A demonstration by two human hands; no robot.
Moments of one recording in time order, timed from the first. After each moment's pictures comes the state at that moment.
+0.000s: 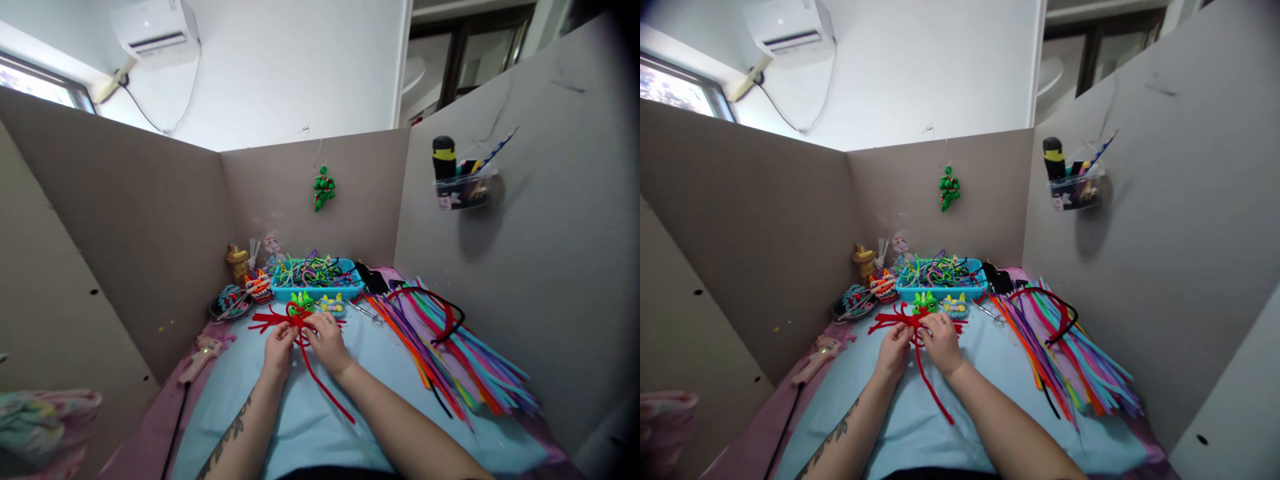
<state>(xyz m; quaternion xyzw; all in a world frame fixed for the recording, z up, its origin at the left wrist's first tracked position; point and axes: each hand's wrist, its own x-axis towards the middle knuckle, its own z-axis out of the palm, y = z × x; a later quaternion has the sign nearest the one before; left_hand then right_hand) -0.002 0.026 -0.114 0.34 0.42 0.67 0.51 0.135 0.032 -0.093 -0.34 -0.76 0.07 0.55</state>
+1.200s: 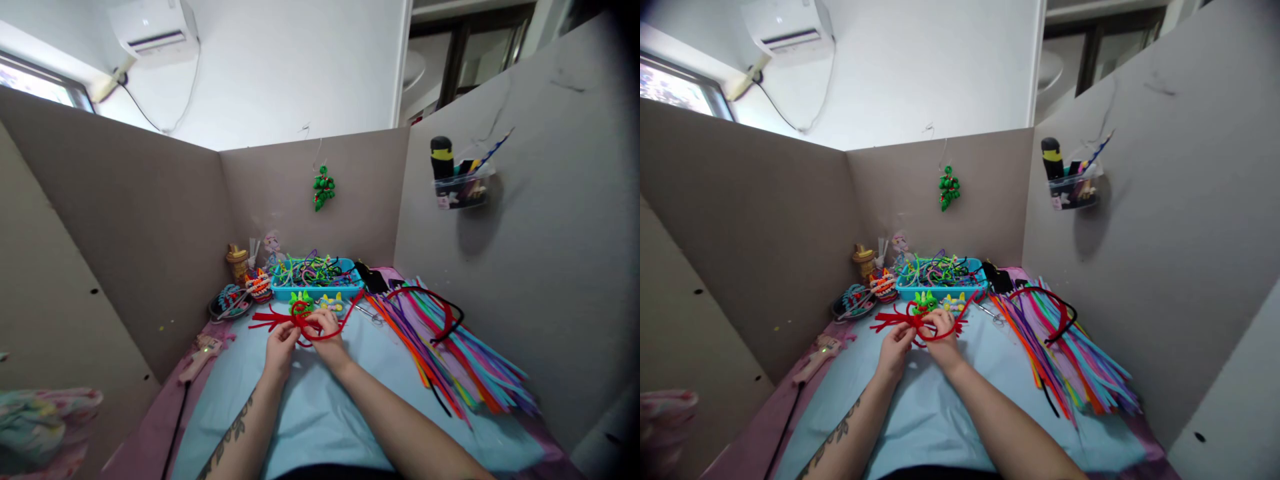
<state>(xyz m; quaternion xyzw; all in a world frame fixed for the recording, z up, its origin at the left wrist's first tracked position) 0.002 0.020 -0.106 0.39 0.46 0.66 0.46 0.129 0.035 -0.099 -0.39 -0.67 0.19 0.60</state>
